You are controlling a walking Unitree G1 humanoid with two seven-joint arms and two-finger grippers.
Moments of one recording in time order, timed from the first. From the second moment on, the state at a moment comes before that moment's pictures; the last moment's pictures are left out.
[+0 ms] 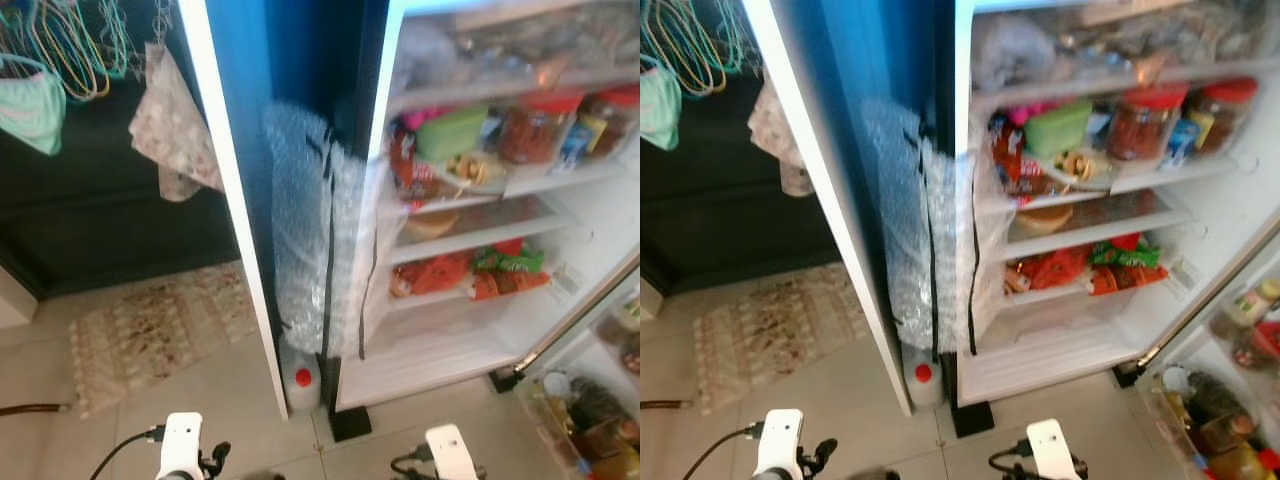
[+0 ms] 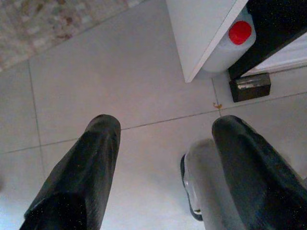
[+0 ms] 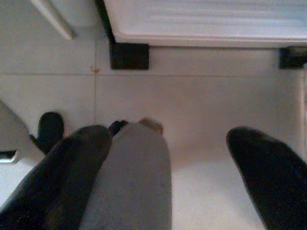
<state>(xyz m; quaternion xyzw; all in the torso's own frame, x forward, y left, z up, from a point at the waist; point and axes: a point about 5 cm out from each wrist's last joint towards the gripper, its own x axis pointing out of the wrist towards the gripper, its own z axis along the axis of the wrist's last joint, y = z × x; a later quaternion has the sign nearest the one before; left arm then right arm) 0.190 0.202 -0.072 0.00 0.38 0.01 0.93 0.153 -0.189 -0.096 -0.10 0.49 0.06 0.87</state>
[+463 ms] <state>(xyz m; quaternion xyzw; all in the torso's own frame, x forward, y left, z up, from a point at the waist) 0.194 0.200 -0.071 0.00 0.37 0.01 0.93 0.145 -0.189 -0.099 -0.09 0.50 0.06 0.86</state>
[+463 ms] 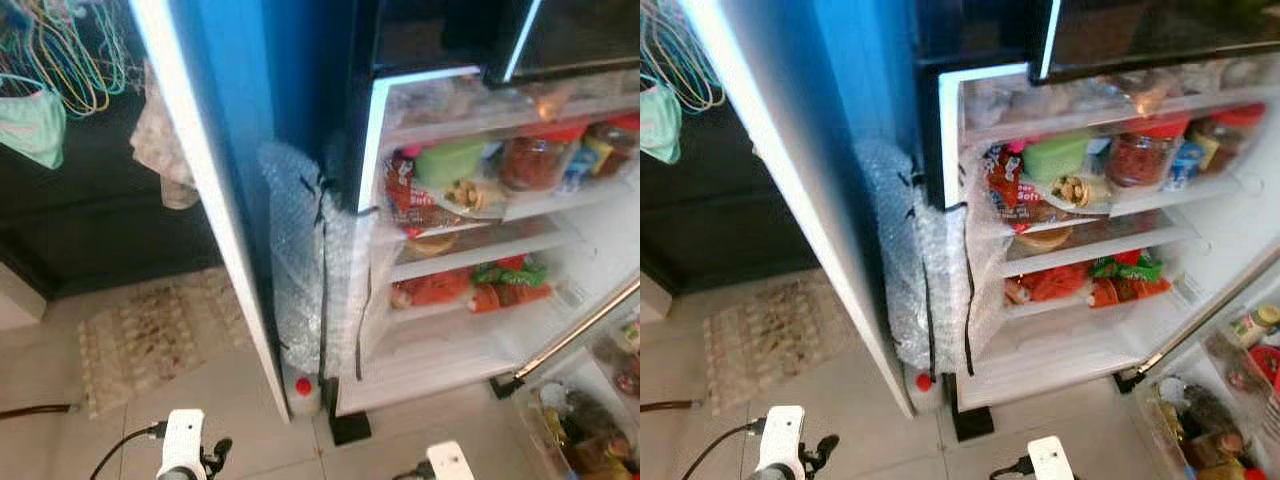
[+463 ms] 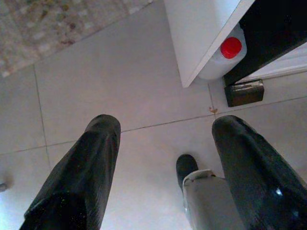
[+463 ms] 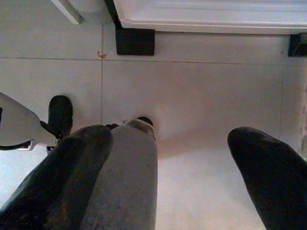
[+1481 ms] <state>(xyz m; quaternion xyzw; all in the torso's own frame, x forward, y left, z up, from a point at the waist) 0.190 0.206 -0.072 0.01 0.38 0.00 0.93 0.140 -0.179 -0.102 -0.07 0.51 0.06 0.86</state>
